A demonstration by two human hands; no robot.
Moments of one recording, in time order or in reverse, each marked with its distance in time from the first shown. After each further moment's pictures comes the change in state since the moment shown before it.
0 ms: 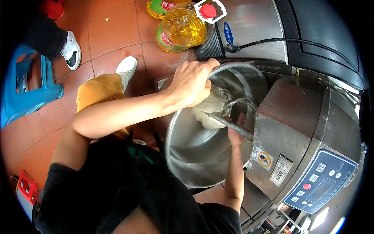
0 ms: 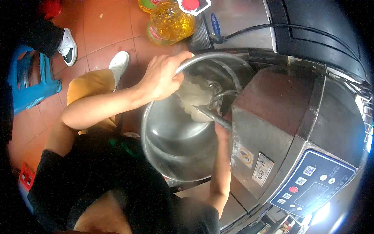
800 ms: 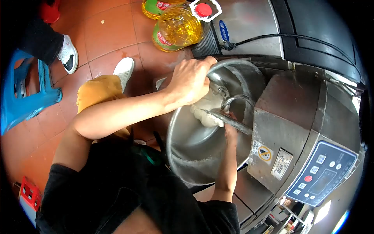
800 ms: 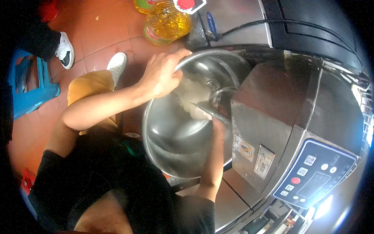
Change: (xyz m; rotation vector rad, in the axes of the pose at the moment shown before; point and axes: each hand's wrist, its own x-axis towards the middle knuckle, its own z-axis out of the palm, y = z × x) left_hand 0.002 0.003 0.000 0.007 -0.007 -0.052; right_hand -0.004 0.105 0.123 0.625 -0.014 0.363
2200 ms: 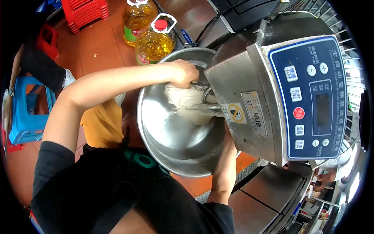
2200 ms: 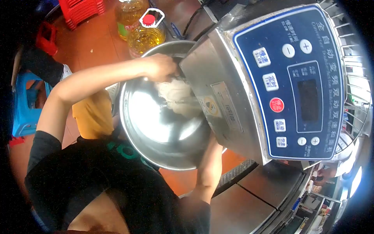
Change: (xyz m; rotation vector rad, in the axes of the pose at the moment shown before) left_hand 0.036 0.067 0.030 0.673 -0.800 0.459; right_hand -0.048 -0.079 -0.059 1.034 0.294 0.000
